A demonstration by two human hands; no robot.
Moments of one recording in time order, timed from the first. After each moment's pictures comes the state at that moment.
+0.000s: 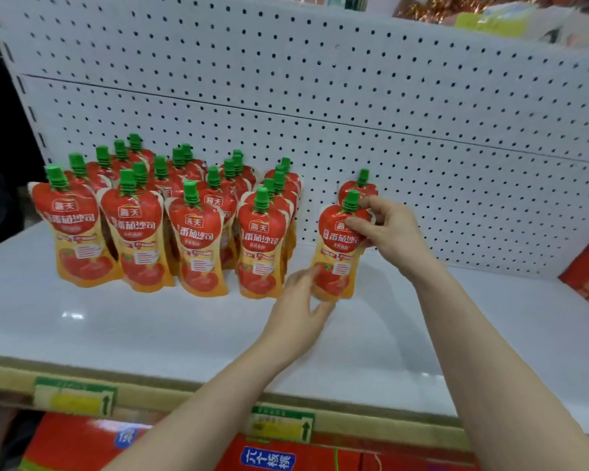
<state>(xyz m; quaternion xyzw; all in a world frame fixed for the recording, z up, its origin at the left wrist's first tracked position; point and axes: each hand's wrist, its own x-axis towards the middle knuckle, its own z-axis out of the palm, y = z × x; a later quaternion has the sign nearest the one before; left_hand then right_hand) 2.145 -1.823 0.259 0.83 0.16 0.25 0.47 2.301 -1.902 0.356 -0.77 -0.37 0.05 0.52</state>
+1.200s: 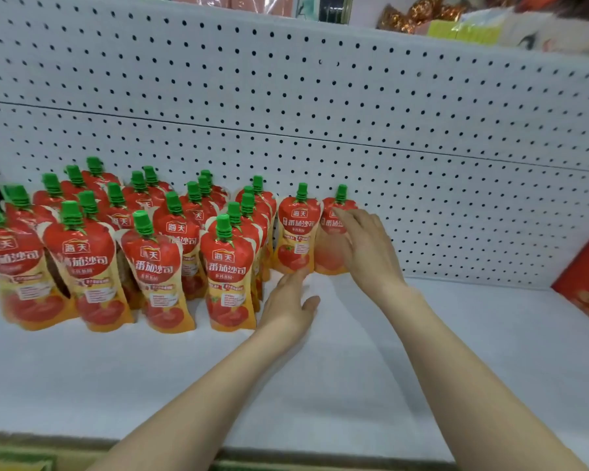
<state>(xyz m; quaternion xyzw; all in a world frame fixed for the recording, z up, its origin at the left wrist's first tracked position) 2.221 -1.798 0.264 0.86 0.23 0.18 0.42 2.352 -1.888 0.326 -0.83 -0.45 -0.21 0.26</state>
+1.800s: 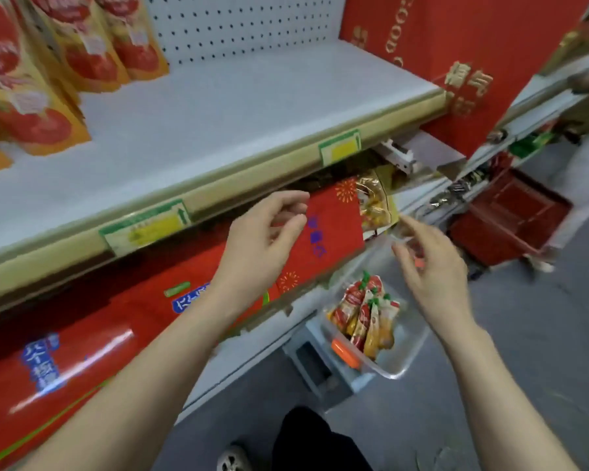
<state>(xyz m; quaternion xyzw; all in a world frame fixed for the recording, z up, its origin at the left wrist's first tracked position) 2.021 -1.974 0.203 0.80 -0.10 0.08 0.58 2.015 -2.232 0.158 -0.94 -0.05 -0.20 0.27</state>
